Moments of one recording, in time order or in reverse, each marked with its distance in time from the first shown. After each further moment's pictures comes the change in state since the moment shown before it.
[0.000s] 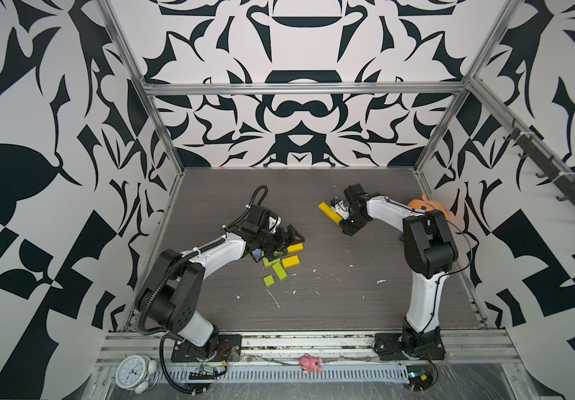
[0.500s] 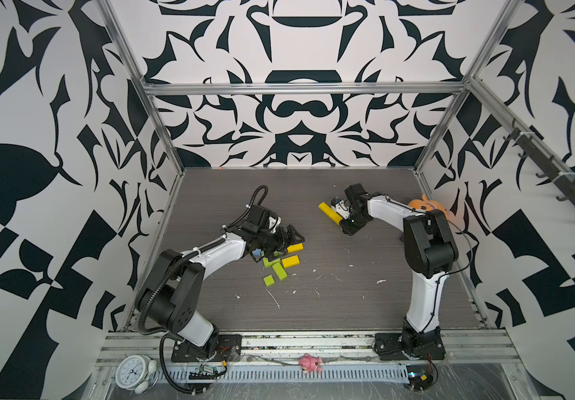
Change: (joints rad) left arm 0.000 0.000 0.000 0.000 0.000 0.000; right arm -0.007 0.002 0.003 0.000 -0.016 0.000
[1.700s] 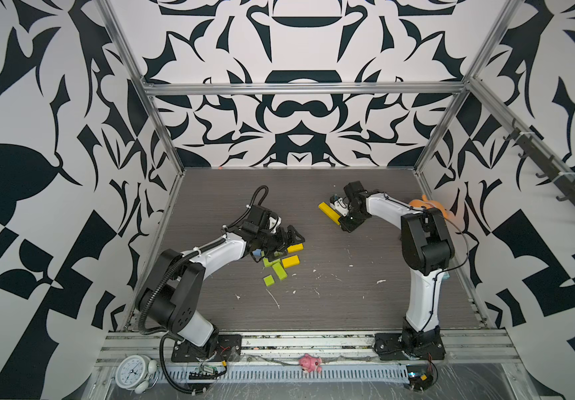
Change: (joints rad) left arm -0.004 0.002 0.000 0.000 -0.001 0.000; right arm -0.001 0.039 0.056 -0.005 -0.006 -0.013
